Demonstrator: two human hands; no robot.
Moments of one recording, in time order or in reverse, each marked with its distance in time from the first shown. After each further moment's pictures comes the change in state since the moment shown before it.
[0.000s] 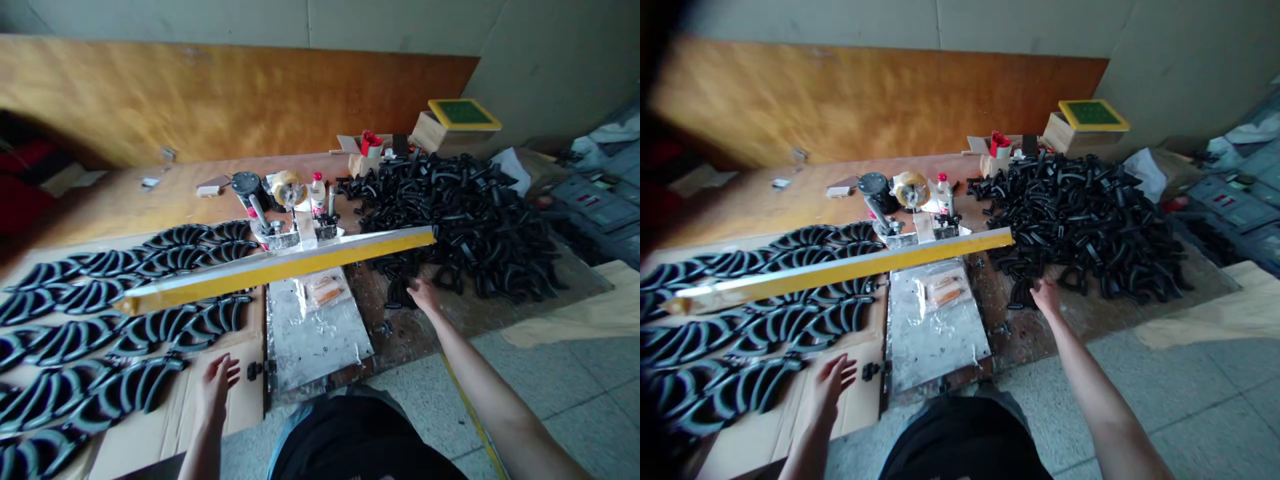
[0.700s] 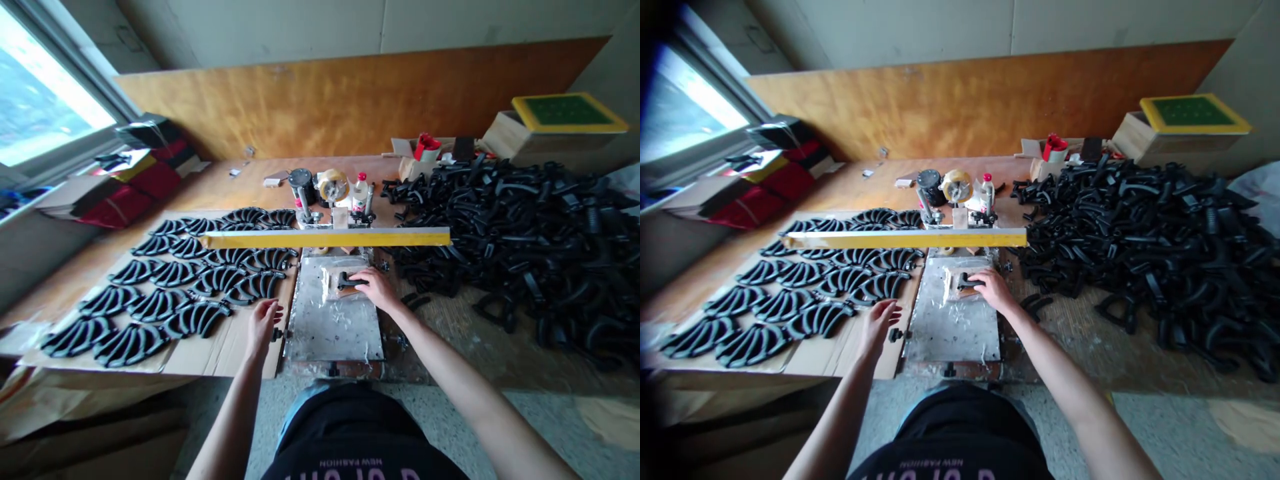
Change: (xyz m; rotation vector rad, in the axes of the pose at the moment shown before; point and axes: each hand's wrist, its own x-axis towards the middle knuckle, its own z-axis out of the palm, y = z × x) left_hand -0.064 0.060 0.059 -0.018 -0.031 0.286; right_hand -0.059 -0.171 0.022 0.558 -0.300 -1.111
